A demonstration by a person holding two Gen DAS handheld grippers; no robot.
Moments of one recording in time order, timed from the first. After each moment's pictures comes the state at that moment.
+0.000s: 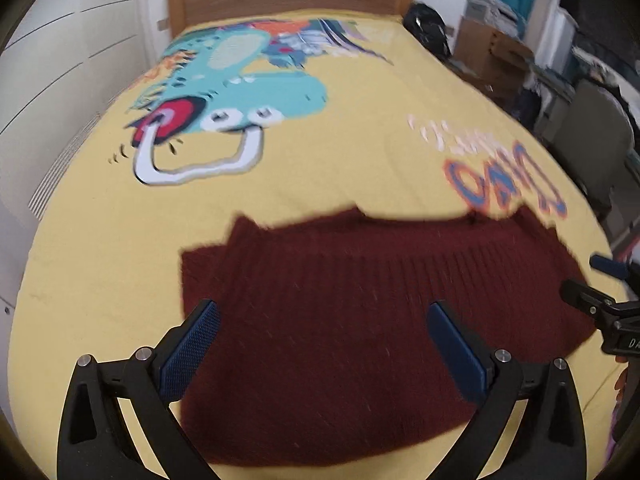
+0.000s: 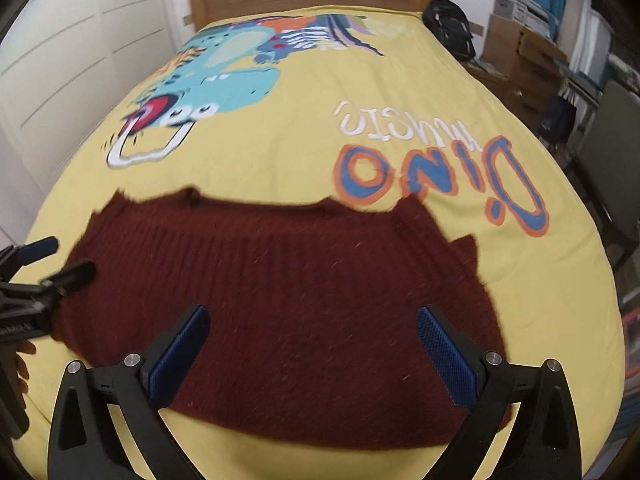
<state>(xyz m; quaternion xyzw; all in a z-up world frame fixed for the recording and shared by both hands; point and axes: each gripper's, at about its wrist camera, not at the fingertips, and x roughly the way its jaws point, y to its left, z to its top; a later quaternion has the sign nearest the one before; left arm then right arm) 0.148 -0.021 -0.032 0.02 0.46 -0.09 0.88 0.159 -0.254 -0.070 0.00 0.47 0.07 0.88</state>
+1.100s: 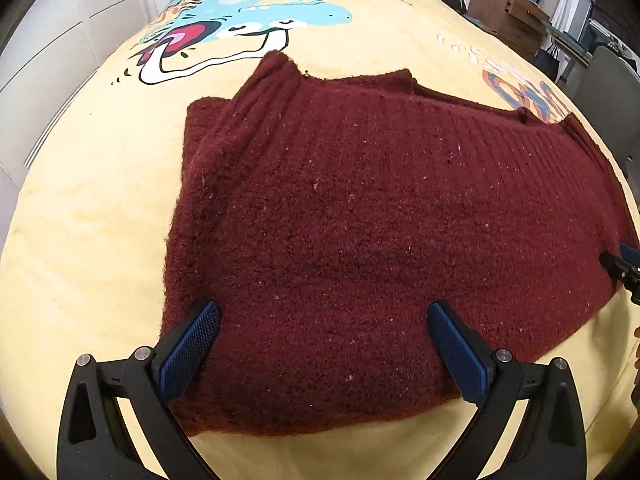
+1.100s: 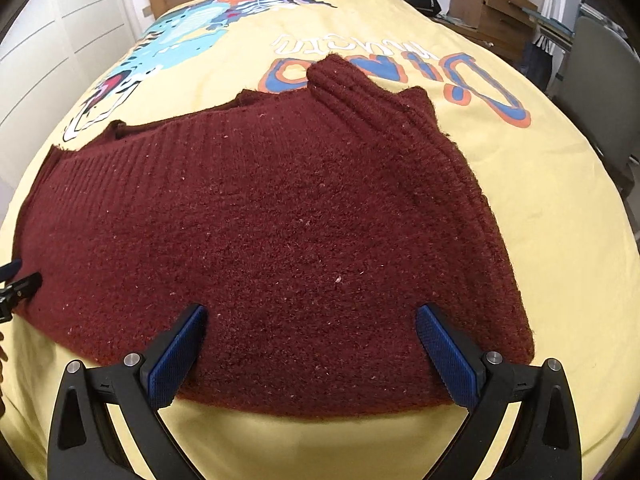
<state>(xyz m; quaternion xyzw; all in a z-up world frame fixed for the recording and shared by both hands) 0.134 0.024 -0.125 0.03 0.52 -0.07 0.85 0.127 -0.317 -0.164 0.04 0.51 0.02 0.86</state>
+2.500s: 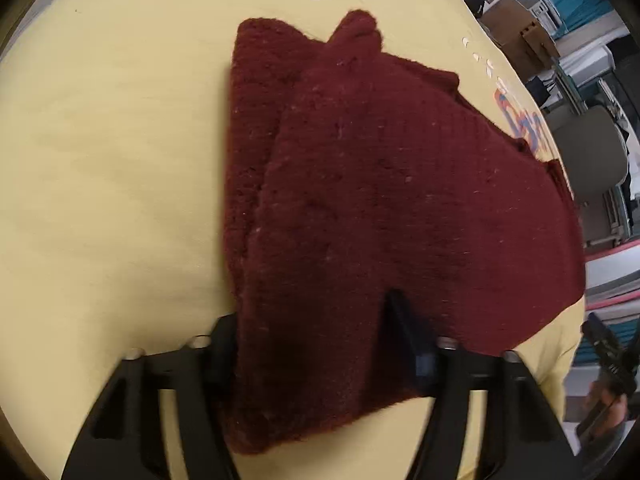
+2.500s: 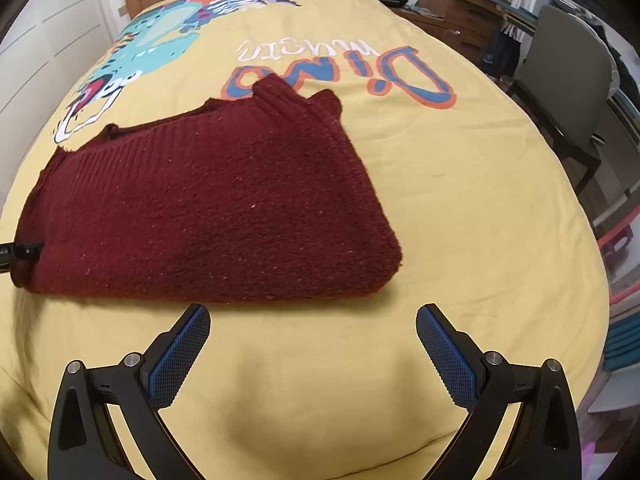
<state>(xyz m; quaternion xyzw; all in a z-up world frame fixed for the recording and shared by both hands) 0.160 0.087 -0.130 -0.13 0.61 -0.13 0.77 0.064 -0.360 -0.112 0.04 0.53 -0.03 0.85</state>
